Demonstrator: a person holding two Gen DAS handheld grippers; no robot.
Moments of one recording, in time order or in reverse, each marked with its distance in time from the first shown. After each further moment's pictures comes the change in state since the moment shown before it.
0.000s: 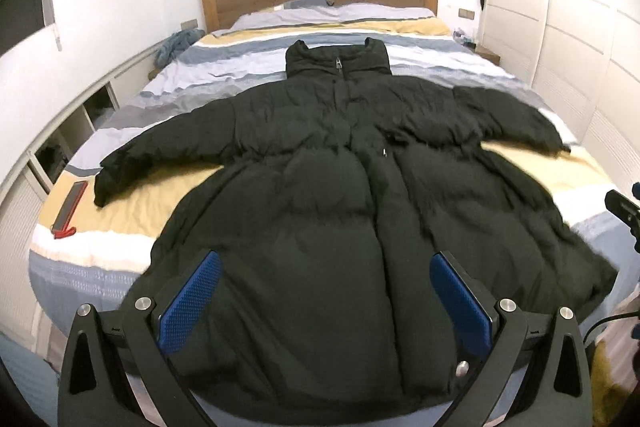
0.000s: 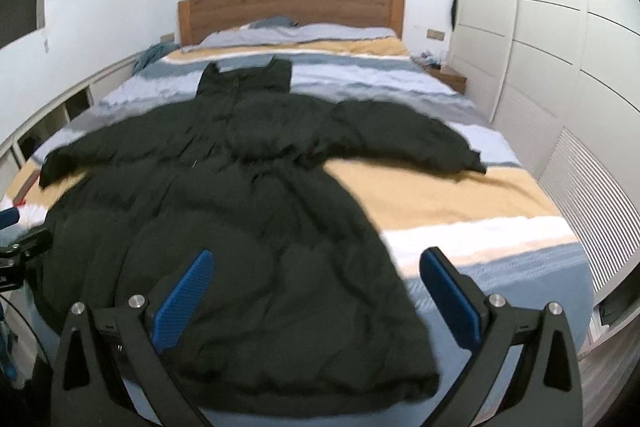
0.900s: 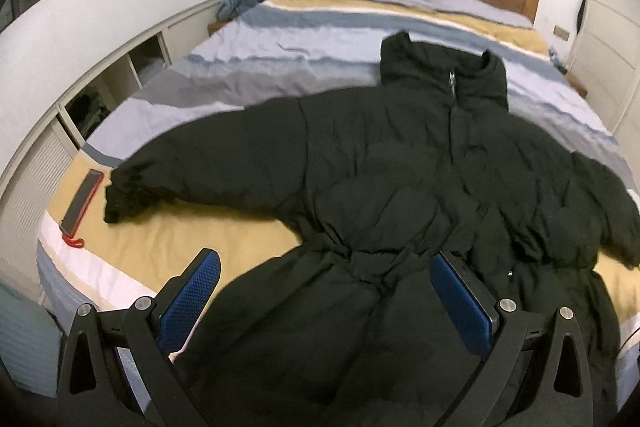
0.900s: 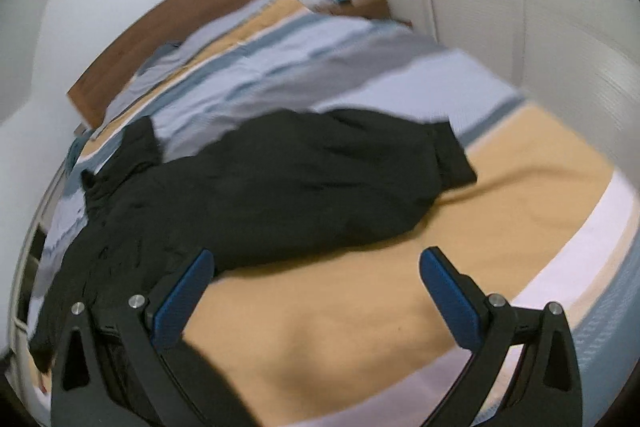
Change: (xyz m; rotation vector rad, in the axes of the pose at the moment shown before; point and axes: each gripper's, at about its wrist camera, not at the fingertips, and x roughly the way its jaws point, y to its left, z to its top) left arm 0.149 0.088 0.120 -0.205 0.123 0.194; right arm 0.262 -0.219 0.076 0.556 0.169 -0.012
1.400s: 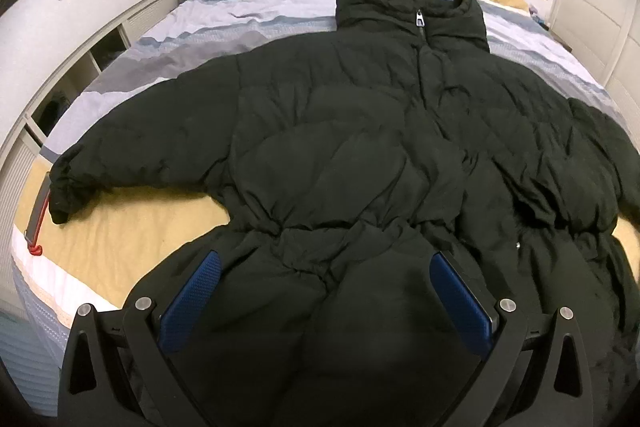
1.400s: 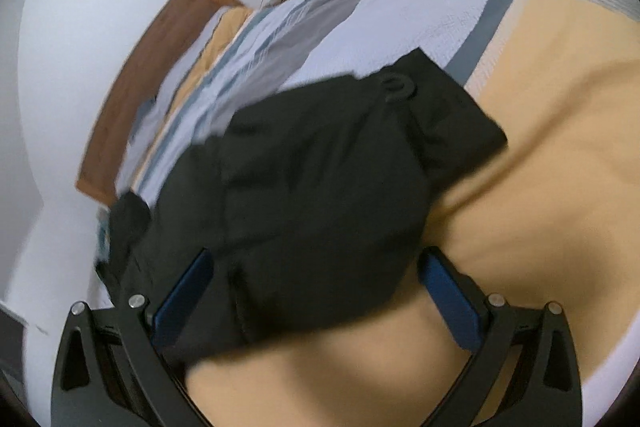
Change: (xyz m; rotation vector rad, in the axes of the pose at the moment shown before) left arm 0.065 -0.044 -0.020 0.096 0.095 -0.055; right arm 0.092 -0.079 0.019 0.366 -0.021 0.174
